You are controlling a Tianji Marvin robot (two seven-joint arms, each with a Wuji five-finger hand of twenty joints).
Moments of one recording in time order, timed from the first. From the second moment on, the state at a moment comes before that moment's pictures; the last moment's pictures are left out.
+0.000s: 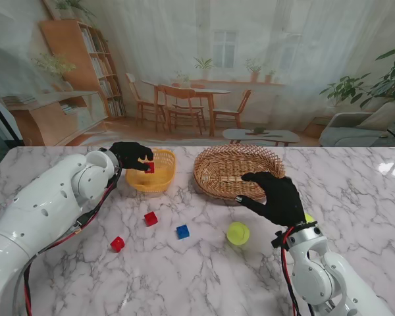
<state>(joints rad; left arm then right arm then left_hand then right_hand) 0.89 -1.05 -0.83 -1.08 0.79 -0.09 -0.21 -1.72 -1.13 1.31 -1.68 -0.84 -0.16 -0.38 1.04 -0.20 0.05 0.06 0.49 0.09 0.41 0.59 0.63 0.10 0.35 0.55 0.65 0.18 0.44 0.76 0.29 0.15 0.95 0.62 0.41 -0.21 0.36 -0.06 0.54 0.01 0.41 0.45 0.61 0.16 0.50 0.38 0.66 0.19 0.33 0.37 0.24 0.35 1.06 0.44</state>
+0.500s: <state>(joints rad) 0.99 -1.04 -0.99 -1.19 0.90 -0.17 -0.20 -1.72 -1.13 1.31 -1.68 -0.84 -0.17 -0.39 0.93 -0.17 0.01 0.06 0.42 0.14 0.18 0.44 0.50 0.15 0.24 0.41 0.57 0.20 0.38 0.70 0.23 0.15 0.89 0.62 0.41 -0.21 0.36 -0.06 0.54 0.01 0.41 0.45 0.61 0.16 0.50 0.38 0.66 0.19 0.33 0.37 0.24 0.35 1.06 0.44</state>
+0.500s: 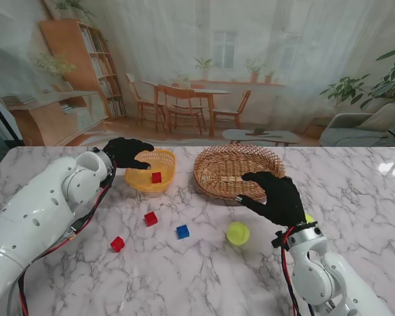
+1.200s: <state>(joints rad) 1.30 -1.01 -1.33 -1.51 1.08 -0.46 -0.19 -1.73 -1.13 1.32 -1.68 -0.84 -0.17 -0.39 0.90 -0.08 -0.01 0.03 0.55 0.12 0.23 0.47 0.60 0.14 0.21 0.40 0.58 0.21 0.32 0.63 0.21 0.17 0.84 0.60 0.41 -0.21 0.36 -0.06 0.54 0.01 0.41 0.45 0.61 0.16 0.50 0.38 0.66 0.19 0.33 0.37 0.24 0.35 1.06 0.44</state>
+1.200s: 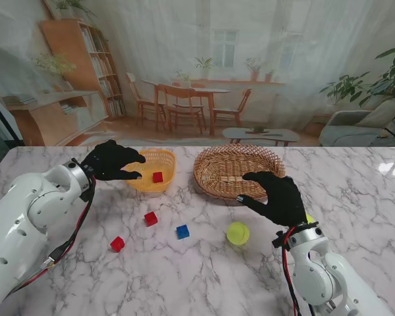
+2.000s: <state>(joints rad) 1.40 -0.99 -1.22 -1.60 0.95 -0.47 -0.35 -1.73 -1.13 1.33 -1.68 -0.84 -0.18 -0.39 0.90 -0.08 -0.01 0.03 0.55 0.19 0.18 0.45 0.63 0.17 0.20 0.41 0.63 0.23 0.35 0.64 0.30 0.17 0.92 0.61 0.41 -0.21 0.36 -0.06 0.54 0.01 0.41 0.45 0.61 0.16 0.50 0.38 0.66 0.19 0.33 0.37 0.24 0.35 1.06 0.44</state>
